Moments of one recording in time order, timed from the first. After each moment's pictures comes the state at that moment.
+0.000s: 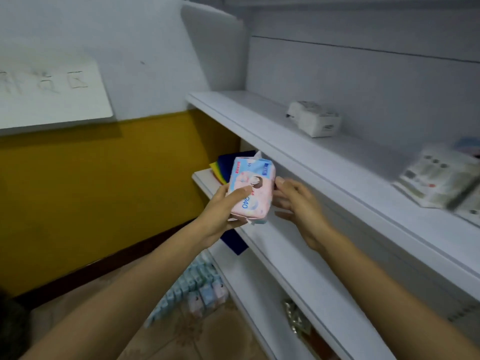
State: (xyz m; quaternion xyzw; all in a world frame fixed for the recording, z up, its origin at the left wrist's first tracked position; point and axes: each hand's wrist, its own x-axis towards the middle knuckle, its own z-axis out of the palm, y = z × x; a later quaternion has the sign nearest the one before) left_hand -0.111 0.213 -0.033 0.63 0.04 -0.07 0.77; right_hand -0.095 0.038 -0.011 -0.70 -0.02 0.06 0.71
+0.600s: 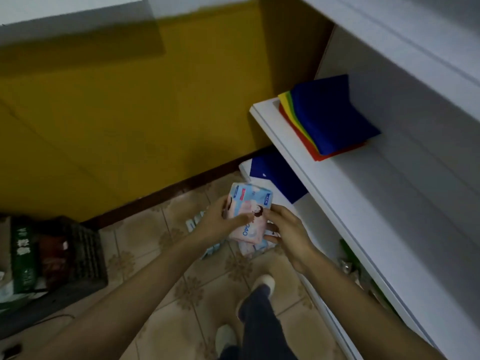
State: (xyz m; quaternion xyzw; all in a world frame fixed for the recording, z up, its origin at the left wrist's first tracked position) left_hand -0.039 0.458 -0.200 0.71 0.20 -0.16 0.65; right_hand -0.006 0.292 -0.203 -0.67 0.09 0.31 0.66
